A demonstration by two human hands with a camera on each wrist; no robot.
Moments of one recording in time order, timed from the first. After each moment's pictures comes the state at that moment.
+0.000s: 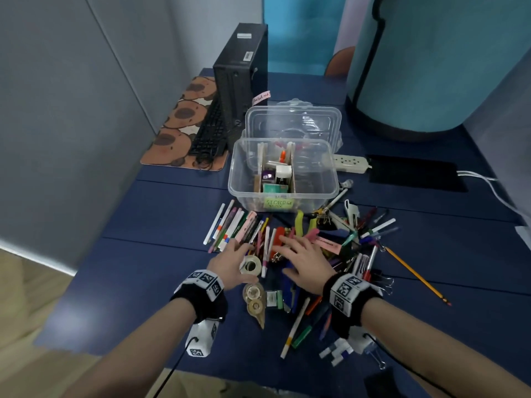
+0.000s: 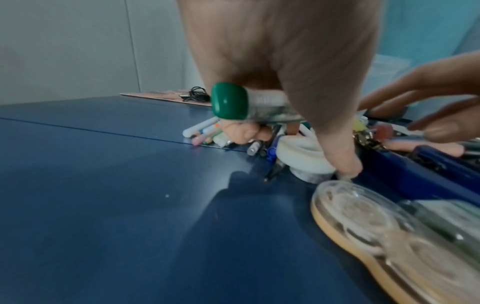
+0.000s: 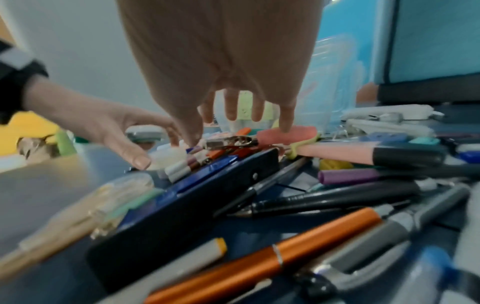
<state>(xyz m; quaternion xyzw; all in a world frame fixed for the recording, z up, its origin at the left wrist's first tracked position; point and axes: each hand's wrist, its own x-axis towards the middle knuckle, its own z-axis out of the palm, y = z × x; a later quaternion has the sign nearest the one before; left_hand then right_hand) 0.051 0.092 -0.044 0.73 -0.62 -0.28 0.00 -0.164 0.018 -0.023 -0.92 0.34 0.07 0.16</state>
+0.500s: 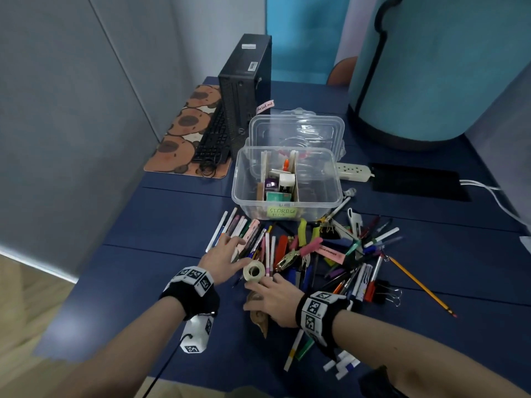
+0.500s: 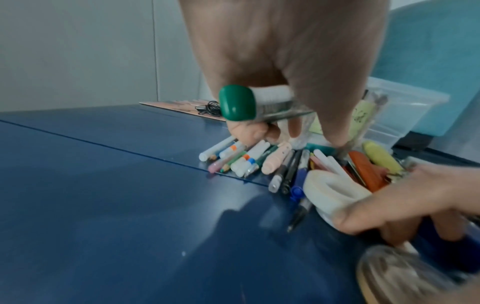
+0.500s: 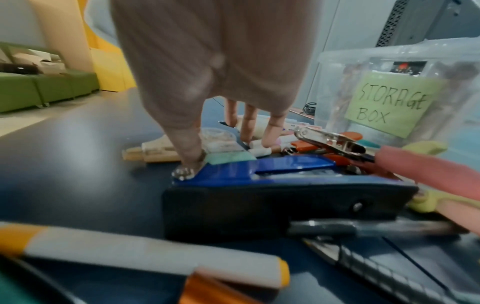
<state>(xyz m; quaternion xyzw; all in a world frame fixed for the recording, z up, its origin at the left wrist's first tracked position) 0.080 0.079 -0.034 0.76 -0.59 -0.26 0.08 -0.120 0.061 -0.037 -0.98 0.07 0.16 0.03</state>
